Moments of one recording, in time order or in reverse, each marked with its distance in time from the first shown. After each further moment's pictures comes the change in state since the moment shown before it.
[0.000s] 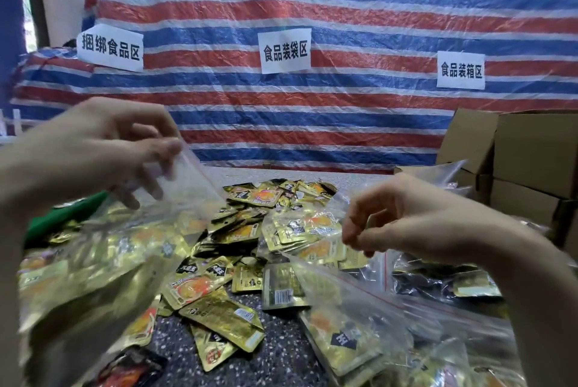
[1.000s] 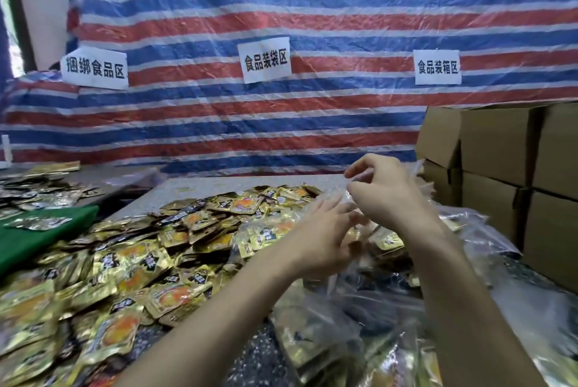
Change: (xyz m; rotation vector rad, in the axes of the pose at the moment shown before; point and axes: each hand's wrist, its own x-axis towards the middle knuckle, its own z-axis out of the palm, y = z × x) left_hand 0.038 0.089 0.268 0.407 -0.397 0.466; right_hand 0.009 0.035 -0.018 0.042 0.712 0.338
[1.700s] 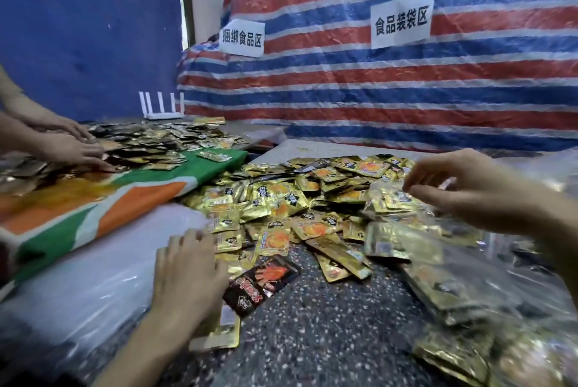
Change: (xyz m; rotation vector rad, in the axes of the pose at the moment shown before) left_hand -0.346 -0.066 -0.041 0.480 0.221 -1.240; right_hand -0.048 -0.048 0.057 -0.167 -0.561 -0.633
